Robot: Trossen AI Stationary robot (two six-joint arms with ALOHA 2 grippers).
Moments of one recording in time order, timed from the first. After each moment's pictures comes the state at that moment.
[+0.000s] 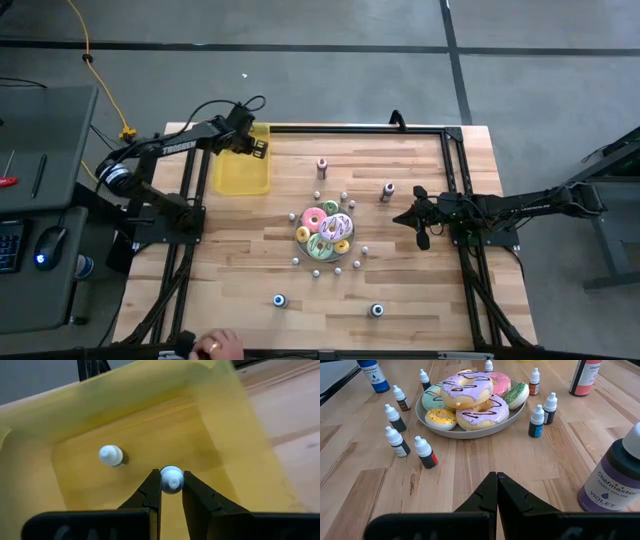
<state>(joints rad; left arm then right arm) 0.87 1.44 0.82 -0.42 -0.18 -0.32 0.00 0.49 0.01 0.05 0.02 0.13</state>
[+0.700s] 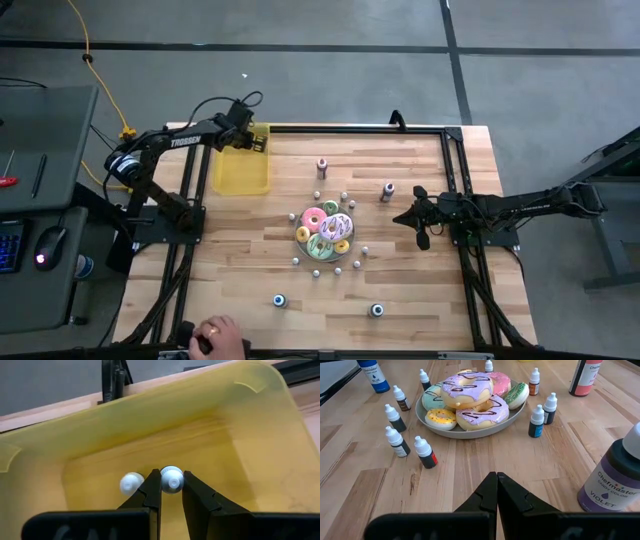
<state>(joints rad) 0.94 1.52 0.82 -0.31 -0.20 -0.31 0.00 0.49 0.01 0.05 0.02 0.13</state>
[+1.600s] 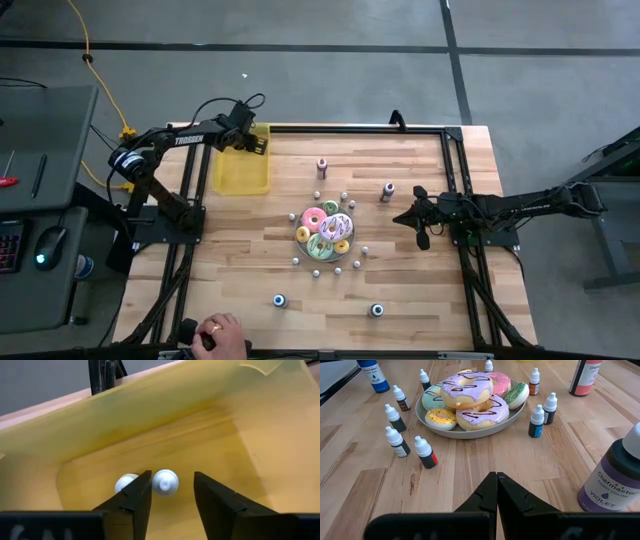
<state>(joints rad) 0.94 1.56 0.82 -0.29 -0.19 -0.25 0.00 0.49 0.01 0.05 0.02 0.13</state>
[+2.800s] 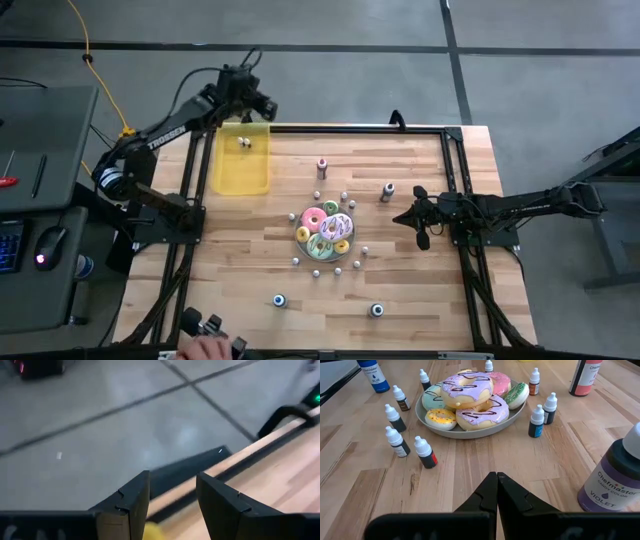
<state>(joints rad) 0.82 1.38 1.24 -0.39 -0.17 -0.09 0.00 0.49 0.01 0.05 0.02 0.13</state>
